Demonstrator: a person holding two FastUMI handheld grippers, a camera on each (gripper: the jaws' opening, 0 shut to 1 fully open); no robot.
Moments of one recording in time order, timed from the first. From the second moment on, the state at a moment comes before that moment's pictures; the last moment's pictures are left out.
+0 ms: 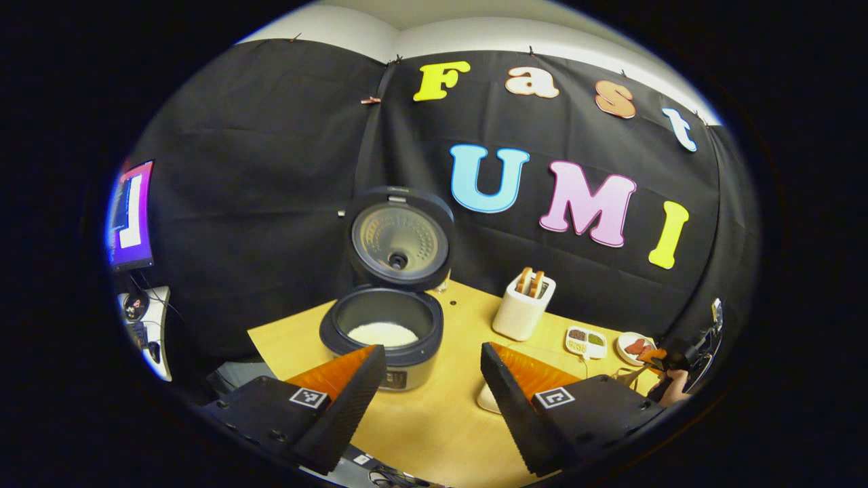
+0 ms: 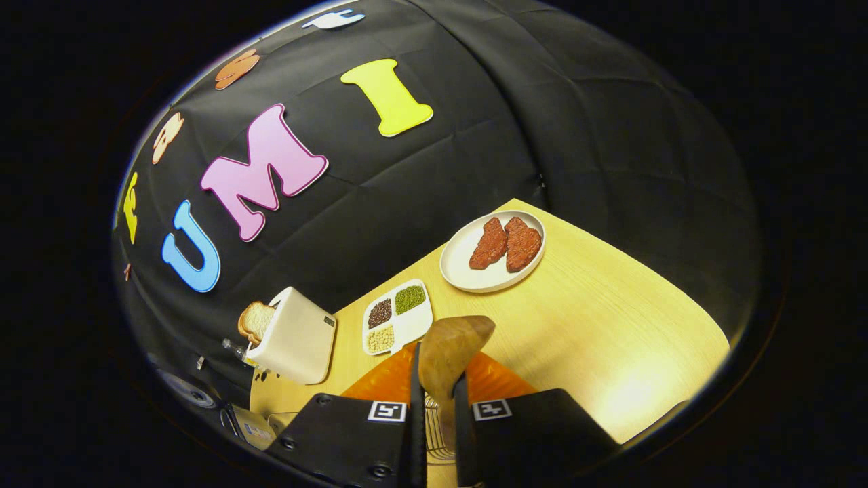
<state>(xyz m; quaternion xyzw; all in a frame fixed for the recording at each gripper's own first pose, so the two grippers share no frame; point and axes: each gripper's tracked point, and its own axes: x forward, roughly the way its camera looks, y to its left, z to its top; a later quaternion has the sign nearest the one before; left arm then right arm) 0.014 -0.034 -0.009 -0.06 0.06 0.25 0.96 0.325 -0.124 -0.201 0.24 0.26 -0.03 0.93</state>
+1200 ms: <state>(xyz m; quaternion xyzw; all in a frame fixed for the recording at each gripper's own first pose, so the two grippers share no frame) 0.140 0.137 0.149 0.08 -0.13 0.13 0.98 0.084 -0.051 -0.091 0.05 0.17 -0.01 0.98</state>
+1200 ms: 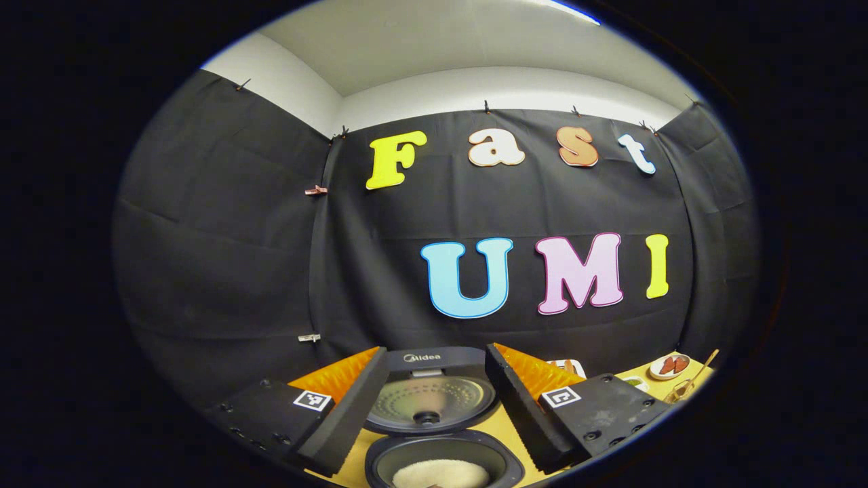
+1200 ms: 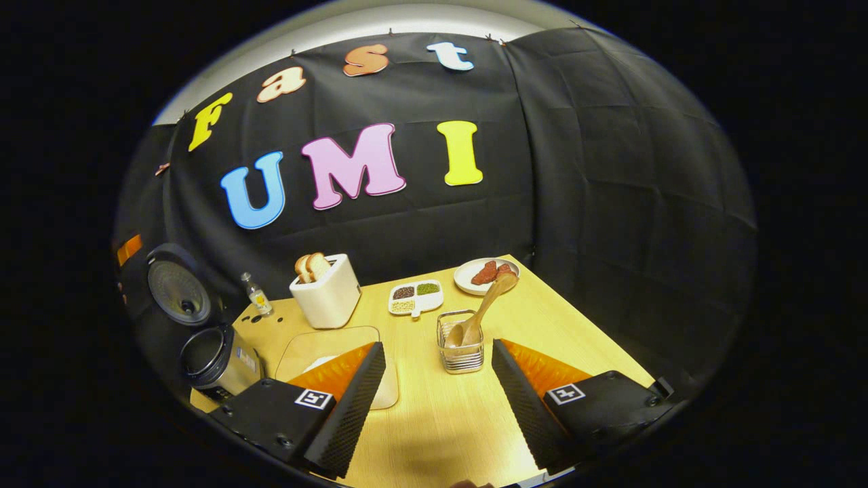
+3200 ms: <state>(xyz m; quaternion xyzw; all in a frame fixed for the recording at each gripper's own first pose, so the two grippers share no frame) 0.110 0.116 -0.100 0.00 0.19 0.17 0.97 0.045 -0.013 -0.129 0.04 0.22 0.06 0.97</state>
